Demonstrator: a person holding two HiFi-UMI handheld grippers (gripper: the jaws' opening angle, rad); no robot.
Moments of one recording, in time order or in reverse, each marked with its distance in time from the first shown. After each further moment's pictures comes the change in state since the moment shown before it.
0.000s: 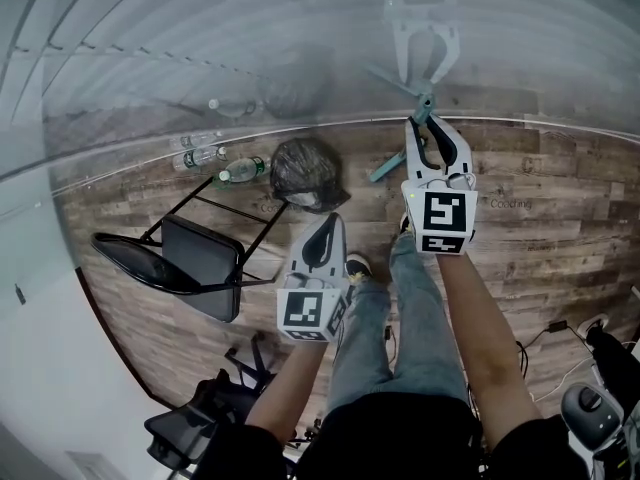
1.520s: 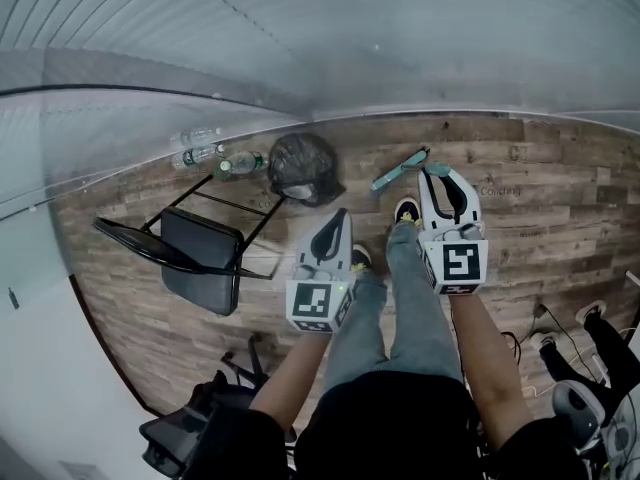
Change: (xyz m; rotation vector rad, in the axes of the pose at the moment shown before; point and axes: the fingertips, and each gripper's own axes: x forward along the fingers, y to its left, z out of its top) left arm -0.064 -0.036 -0.009 0.024 -0.043 -0.073; right arm -0.150 0.035 -0.020 0.013 -0.017 0.035
